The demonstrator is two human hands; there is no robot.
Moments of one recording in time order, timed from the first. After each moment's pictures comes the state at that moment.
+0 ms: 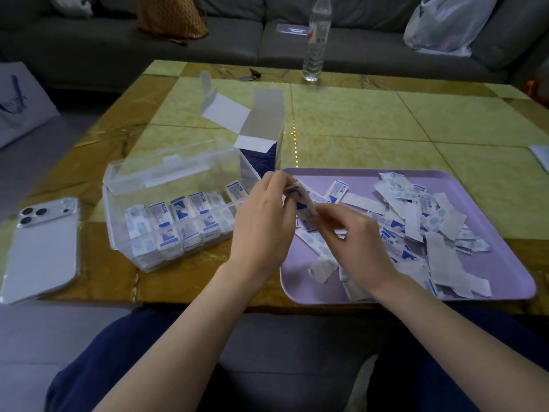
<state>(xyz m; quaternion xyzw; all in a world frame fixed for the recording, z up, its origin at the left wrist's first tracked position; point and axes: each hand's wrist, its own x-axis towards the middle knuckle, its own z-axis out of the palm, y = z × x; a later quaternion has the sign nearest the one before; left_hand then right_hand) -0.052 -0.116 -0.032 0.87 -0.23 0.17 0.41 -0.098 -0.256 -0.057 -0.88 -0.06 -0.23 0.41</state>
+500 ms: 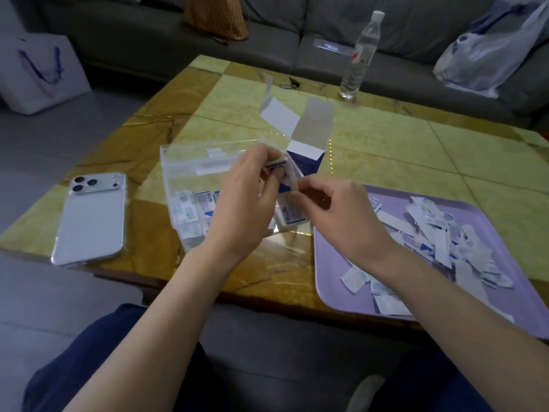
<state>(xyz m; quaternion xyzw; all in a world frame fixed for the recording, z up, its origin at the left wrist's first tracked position) -0.040 -0.033 -0.004 0.81 -0.20 0.19 0.51 -0.066 -0.172 0.008 -0.91 -0.10 -0.13 0.39</state>
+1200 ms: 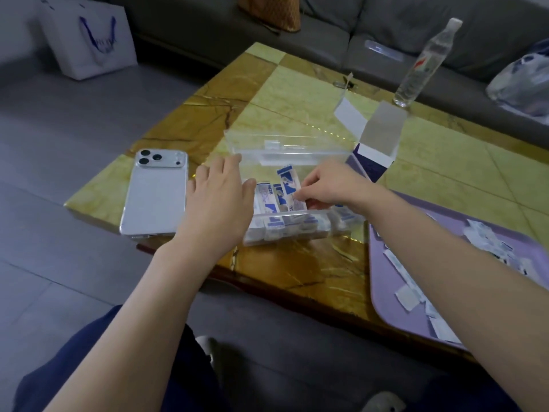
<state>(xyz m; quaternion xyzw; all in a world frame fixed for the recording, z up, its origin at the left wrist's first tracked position) -0.039 0.070 -0.022 0.95 0.02 0.04 0.29 0.027 -0.097 -0.003 -0.94 0.01 0.17 0.28</state>
